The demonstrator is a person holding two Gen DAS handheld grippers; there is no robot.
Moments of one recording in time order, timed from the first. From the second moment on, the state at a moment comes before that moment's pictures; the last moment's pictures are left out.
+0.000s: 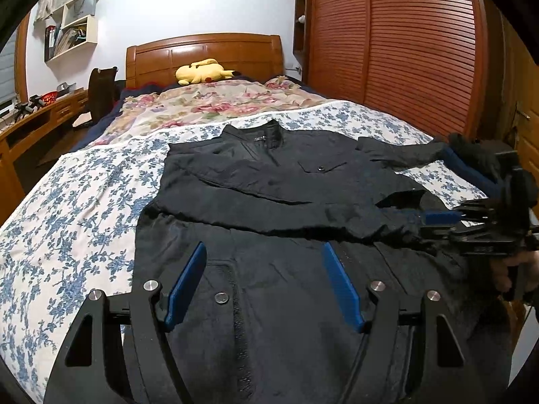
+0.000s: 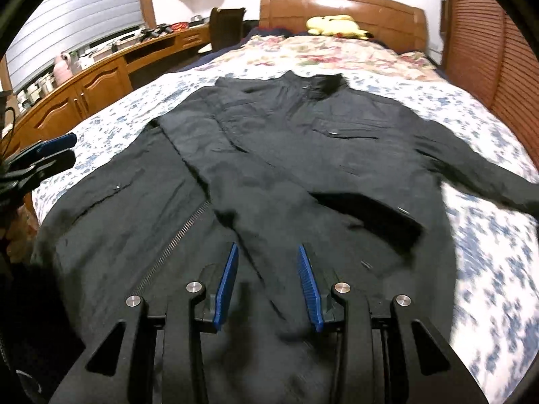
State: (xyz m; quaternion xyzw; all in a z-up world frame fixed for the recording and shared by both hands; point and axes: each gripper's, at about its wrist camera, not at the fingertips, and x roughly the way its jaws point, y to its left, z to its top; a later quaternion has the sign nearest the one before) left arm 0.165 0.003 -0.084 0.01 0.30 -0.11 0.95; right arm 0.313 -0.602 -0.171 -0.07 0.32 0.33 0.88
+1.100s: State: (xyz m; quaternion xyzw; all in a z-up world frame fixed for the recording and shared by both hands) left arm 0.202 -0.101 -0.104 0.06 0.32 -0.19 0.92; right arm 0.371 -0.735 -0.174 0.02 0.30 0.19 0.94
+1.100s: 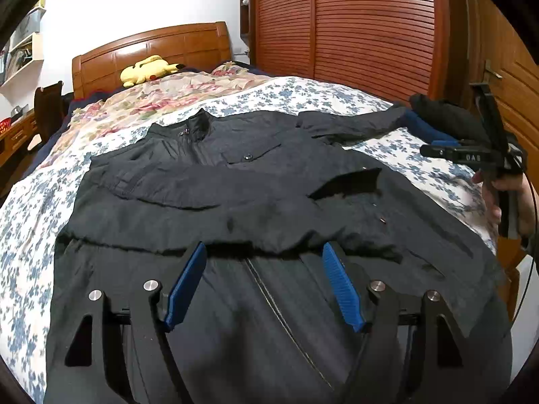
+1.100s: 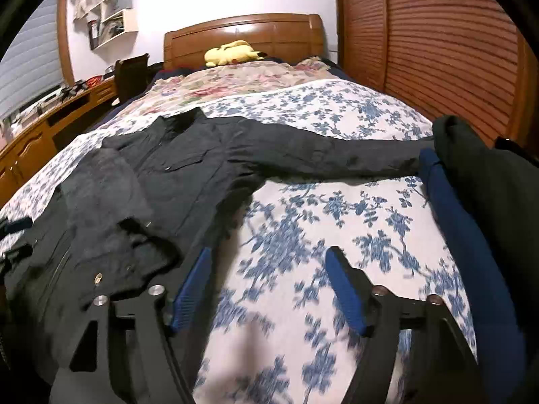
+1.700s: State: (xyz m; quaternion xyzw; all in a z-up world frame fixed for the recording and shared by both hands) left arm 0.246 -0.101 -0.129 0.03 0.32 -0.23 0.92; right arm 0.519 -0.725 -0.198 0.07 0.36 0.08 0.93
